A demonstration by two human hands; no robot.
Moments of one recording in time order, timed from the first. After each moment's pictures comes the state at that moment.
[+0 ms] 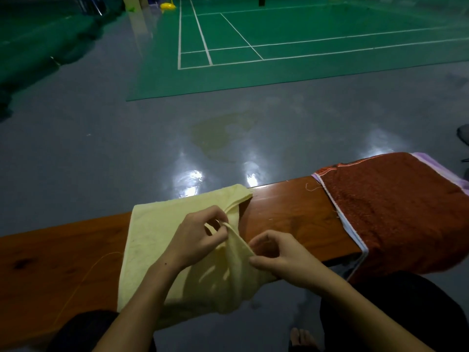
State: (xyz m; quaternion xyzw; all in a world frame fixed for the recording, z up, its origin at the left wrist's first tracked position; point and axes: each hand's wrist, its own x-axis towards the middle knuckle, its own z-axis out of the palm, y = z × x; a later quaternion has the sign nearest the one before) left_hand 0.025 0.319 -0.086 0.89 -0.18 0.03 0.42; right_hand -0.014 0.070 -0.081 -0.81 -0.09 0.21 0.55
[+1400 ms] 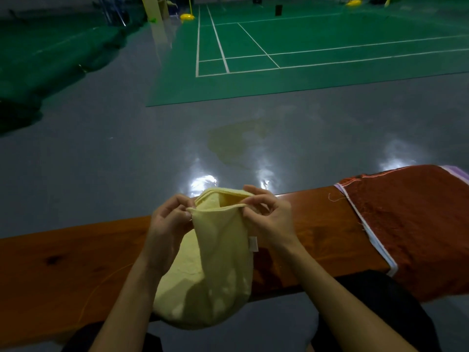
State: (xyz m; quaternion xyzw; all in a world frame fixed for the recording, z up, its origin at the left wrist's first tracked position) left_hand 0.009 0.387 -0.039 0.63 -0.03 0.02 0.77; right_hand 0.060 0.155 -0.083 -0.70 -0.11 -0.05 0.70
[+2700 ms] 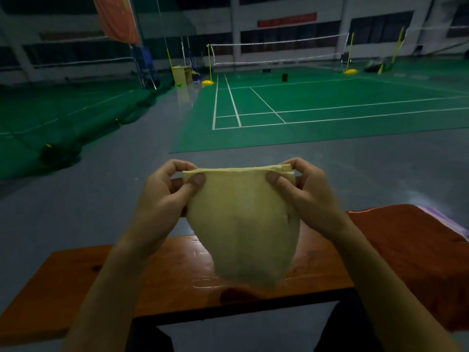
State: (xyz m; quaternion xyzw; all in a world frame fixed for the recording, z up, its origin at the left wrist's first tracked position) left_hand -0.091 0.367 0.154 0.77 -0.06 0.17 0.61; right_hand -0.028 0.104 0.129 -0.76 -0.24 -0.14 0.59
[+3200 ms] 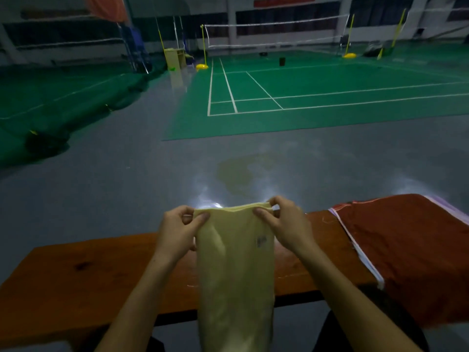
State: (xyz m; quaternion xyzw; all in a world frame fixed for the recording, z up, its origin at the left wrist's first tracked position) left_hand -0.016 0.381 0.008 0.81 0.09 0.14 0.57; right_hand 0.041 0.123 -0.013 -0.91 -0.07 -0.09 0.41
